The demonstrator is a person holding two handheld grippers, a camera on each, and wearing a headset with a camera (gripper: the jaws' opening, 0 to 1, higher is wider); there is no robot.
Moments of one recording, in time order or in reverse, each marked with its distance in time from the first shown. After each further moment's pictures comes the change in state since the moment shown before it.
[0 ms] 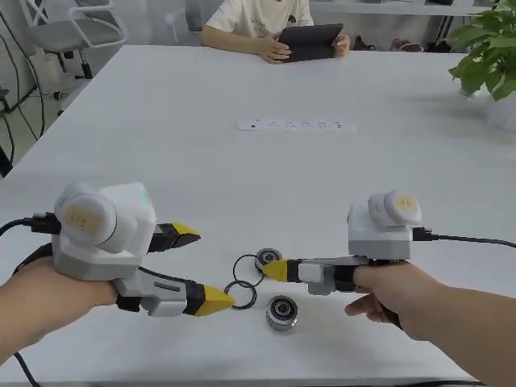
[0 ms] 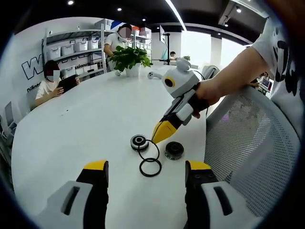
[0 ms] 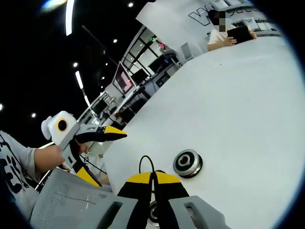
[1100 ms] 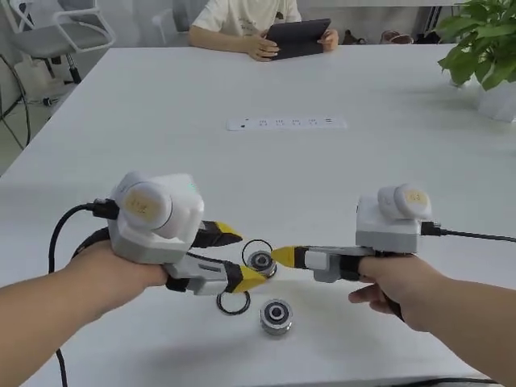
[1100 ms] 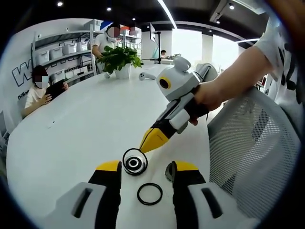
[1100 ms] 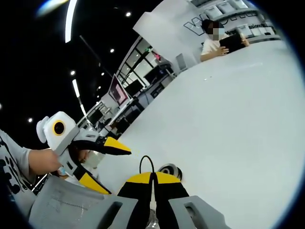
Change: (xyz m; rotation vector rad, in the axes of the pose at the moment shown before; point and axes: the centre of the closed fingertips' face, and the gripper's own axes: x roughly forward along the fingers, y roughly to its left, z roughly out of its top) left arm 0.048 -0.003 0.031 0.056 0.001 -0.072; right arm -0.016 -0.024 0.024 -0.005 -0.106 -0.046
